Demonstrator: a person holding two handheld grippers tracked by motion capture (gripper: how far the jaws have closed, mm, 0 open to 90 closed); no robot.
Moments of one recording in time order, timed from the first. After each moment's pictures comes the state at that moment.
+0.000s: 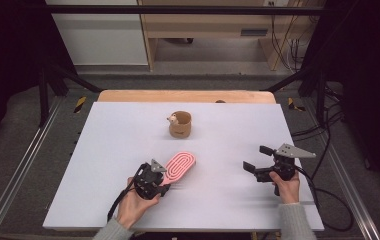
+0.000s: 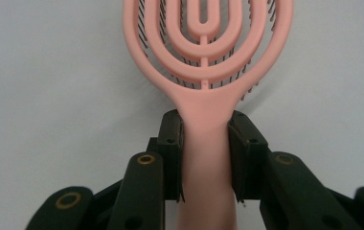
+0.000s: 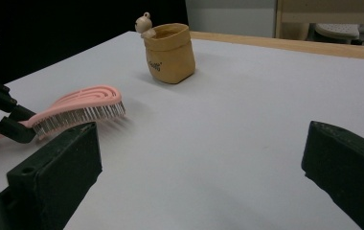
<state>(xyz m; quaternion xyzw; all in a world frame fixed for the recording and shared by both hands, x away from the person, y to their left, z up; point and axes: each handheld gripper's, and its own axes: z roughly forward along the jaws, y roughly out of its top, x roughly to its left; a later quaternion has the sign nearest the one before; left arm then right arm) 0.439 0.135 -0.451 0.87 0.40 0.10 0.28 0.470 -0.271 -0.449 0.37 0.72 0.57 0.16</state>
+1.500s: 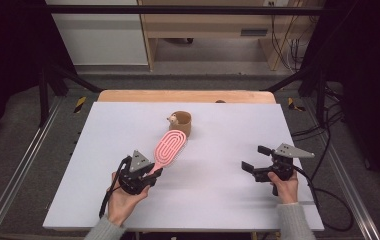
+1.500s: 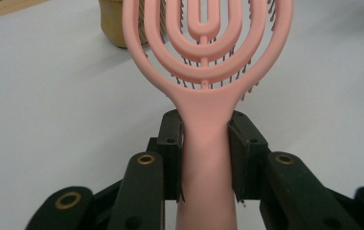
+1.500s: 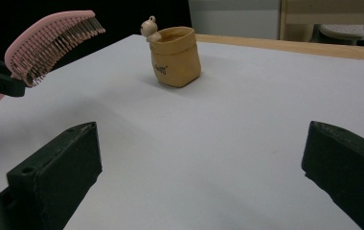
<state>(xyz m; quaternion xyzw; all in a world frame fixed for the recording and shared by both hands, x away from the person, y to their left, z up) 0.431 0.165 -0.415 0.81 0.39 0.20 0.39 0.470 -0.266 -0.448 0.37 0.72 0.57 0.15</state>
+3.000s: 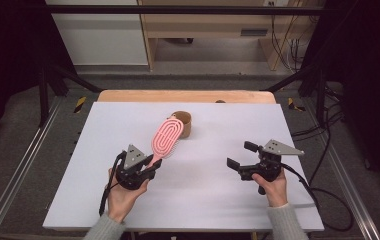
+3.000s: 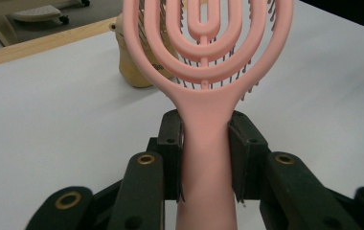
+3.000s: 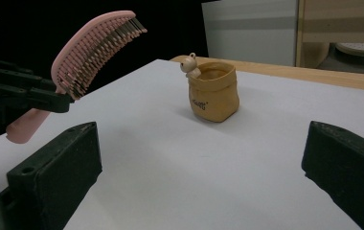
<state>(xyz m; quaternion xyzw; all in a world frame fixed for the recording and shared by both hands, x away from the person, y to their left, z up) 0.432 0.165 -0.397 0.78 0.39 0.23 0.44 0.459 -0.219 -0.415 0.36 0.70 0.60 0.14</state>
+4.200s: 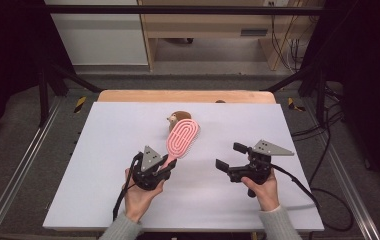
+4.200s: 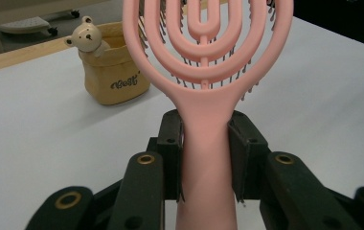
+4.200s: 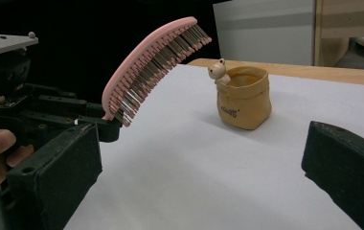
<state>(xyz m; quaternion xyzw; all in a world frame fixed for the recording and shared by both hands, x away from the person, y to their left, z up) 0.434 0.127 -0.408 0.78 0.37 0.23 0.46 0.451 -0.188 -0.405 0.36 0.69 0.61 0.12</state>
